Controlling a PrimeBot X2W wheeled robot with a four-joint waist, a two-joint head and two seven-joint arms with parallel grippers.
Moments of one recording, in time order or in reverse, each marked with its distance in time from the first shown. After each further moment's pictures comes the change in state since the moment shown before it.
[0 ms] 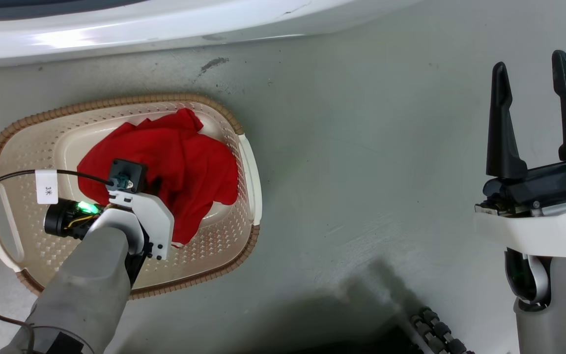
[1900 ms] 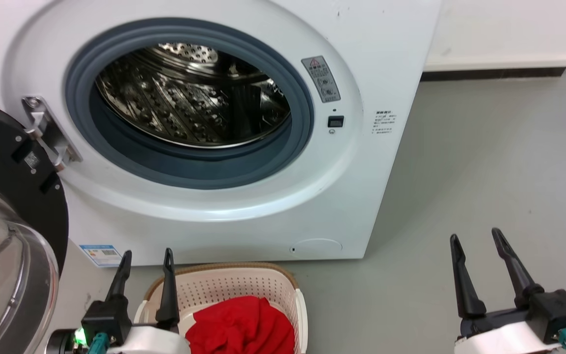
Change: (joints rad) left arm 0.892 -0.216 0.792 -1.147 0.527 0.059 -0.026; right arm 0.398 0.000 -0.008 0.161 -0.048 0.000 0.000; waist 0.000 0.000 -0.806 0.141
